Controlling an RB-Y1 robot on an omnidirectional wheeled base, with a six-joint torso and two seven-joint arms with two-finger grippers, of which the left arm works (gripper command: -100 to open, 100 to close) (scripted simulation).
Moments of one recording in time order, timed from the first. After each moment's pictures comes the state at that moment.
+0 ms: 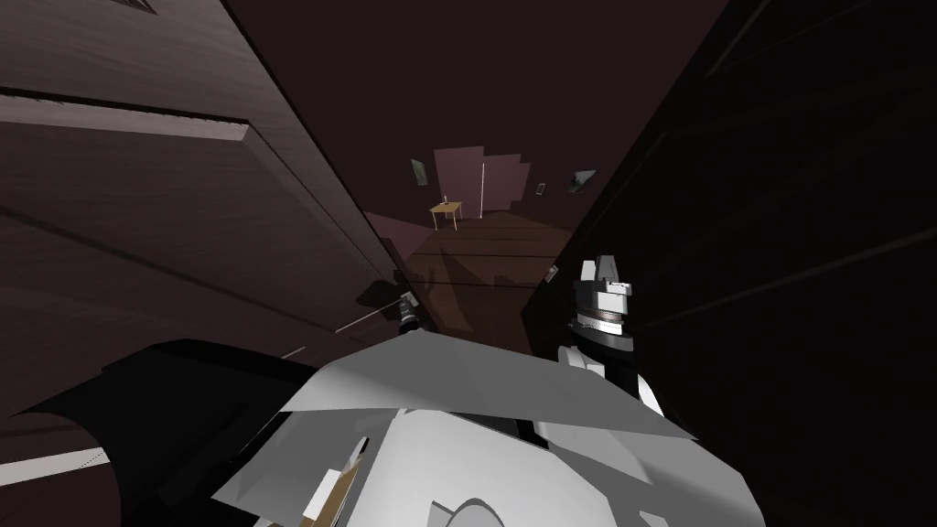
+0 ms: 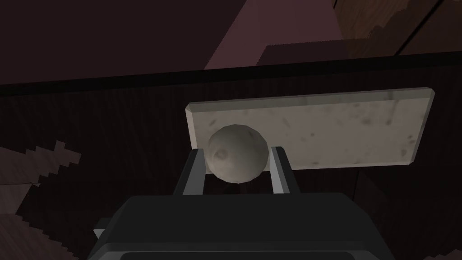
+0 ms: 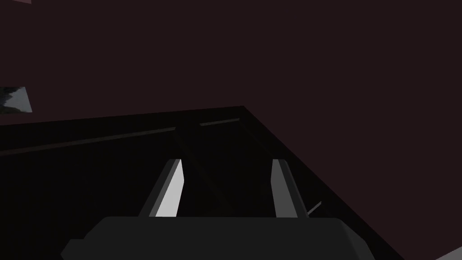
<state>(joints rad) 0.05 0.06 0.44 -0.85 0.39 -0.77 -0.22</state>
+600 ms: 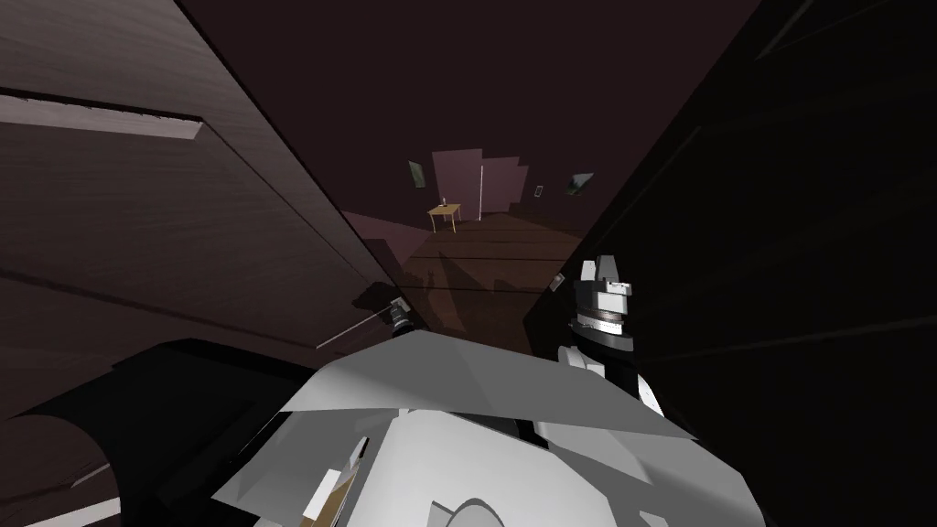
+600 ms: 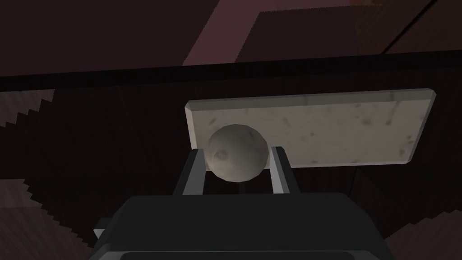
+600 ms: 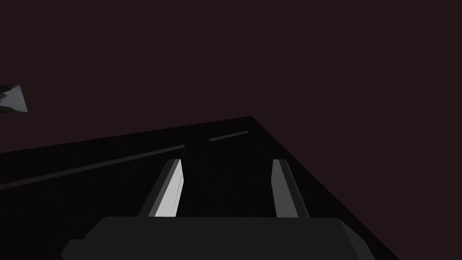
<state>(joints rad) 0.07 0.04 0.53 -0.87 0.47 -0.77 -0.28</state>
